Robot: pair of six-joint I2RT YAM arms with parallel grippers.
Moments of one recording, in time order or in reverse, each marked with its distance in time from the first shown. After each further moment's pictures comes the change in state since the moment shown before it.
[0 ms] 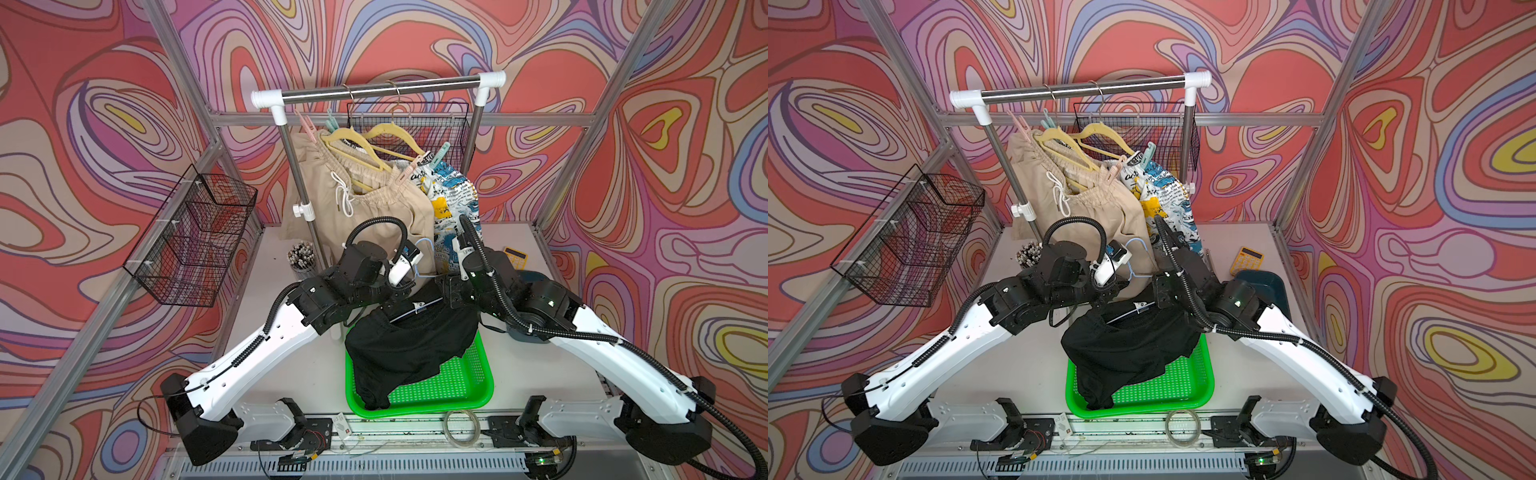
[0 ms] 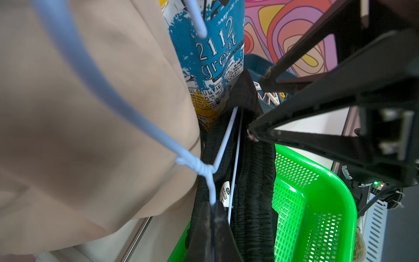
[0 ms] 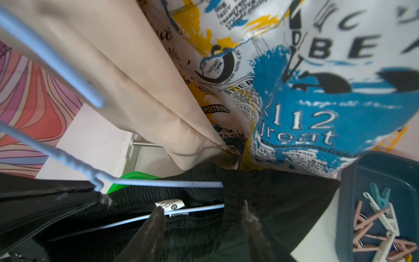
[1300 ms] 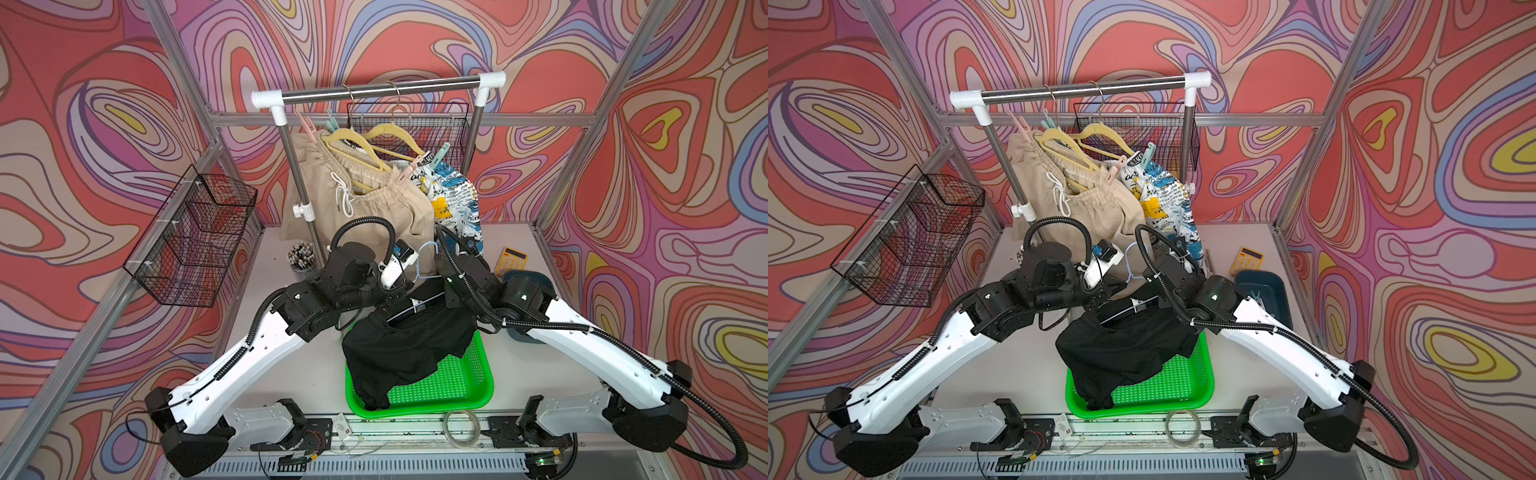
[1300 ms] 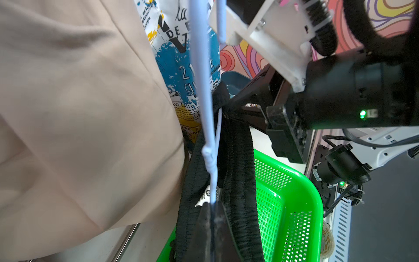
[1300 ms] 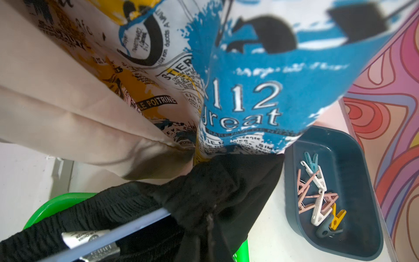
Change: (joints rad) left arm 0.005 -0.071 -0.010 0.011 0.095 -0.029; right arm 0.011 0.080 0.002 -0.114 0.240 0.109
